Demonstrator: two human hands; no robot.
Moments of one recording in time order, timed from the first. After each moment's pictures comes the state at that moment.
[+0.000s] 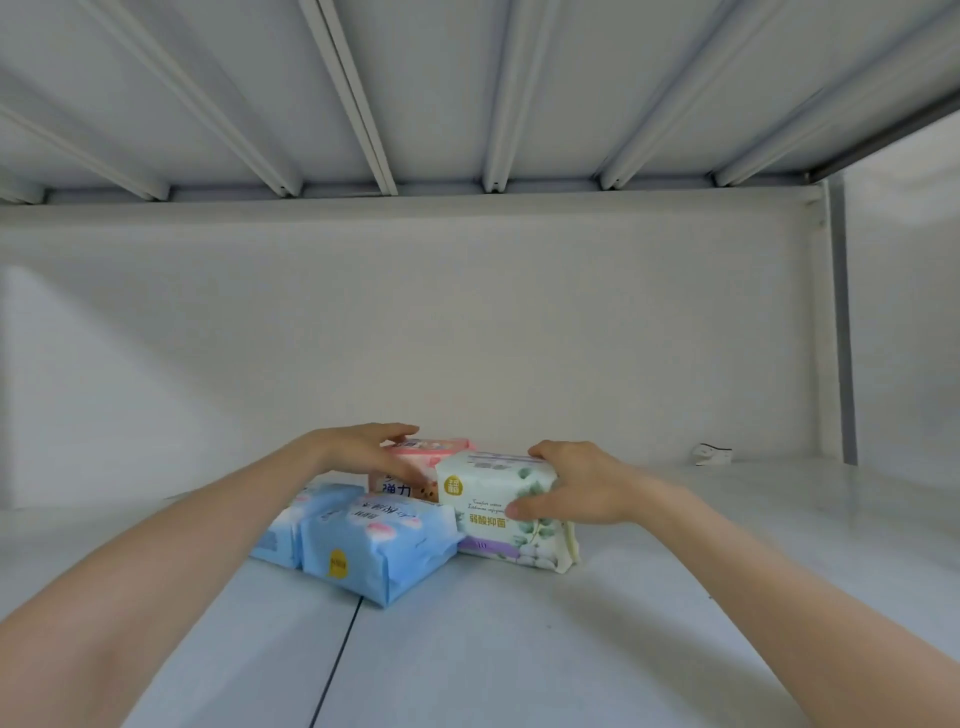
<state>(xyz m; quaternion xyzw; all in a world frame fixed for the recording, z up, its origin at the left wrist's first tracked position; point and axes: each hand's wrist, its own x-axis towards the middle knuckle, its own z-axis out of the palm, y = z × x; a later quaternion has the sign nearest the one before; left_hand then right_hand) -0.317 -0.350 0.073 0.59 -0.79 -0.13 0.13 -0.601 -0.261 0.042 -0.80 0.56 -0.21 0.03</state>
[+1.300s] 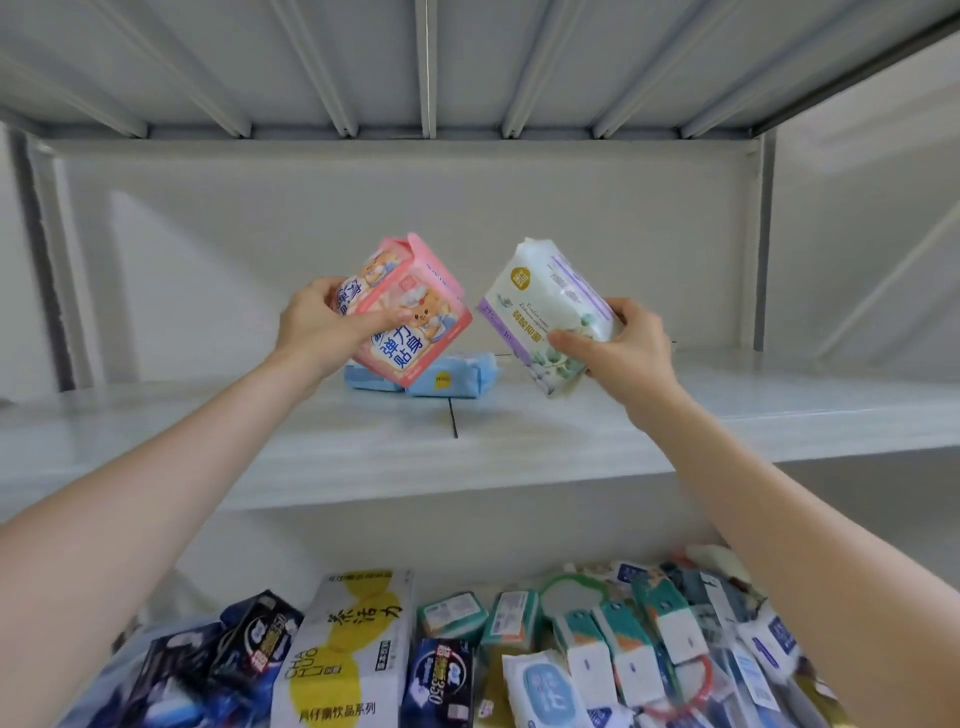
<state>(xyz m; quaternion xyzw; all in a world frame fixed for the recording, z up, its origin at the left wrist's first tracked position) -0.249 -0.072 0.045 0.46 -0.63 -0.14 0.62 -0.539 -0.029 0.008 -0.55 0.47 -0.67 0.15</state>
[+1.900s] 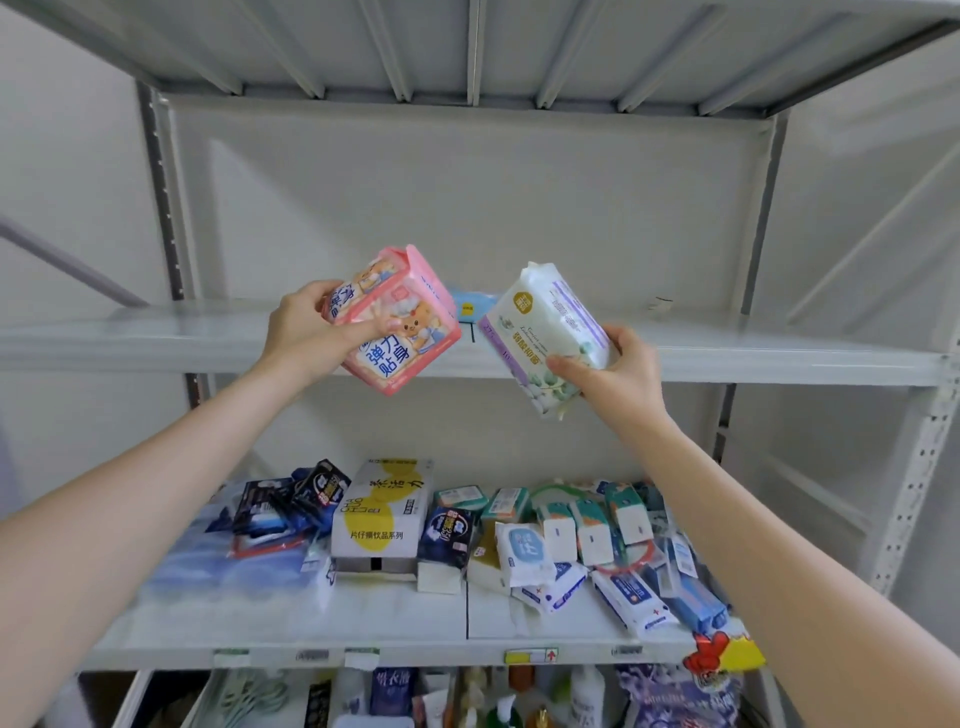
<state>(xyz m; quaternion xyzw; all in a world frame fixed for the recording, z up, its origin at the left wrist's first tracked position) -0.215 0.131 -0.026 0.51 -0.60 -0.12 0.60 -0.525 0.149 -0.061 -0.58 0.47 -0.63 0.21</state>
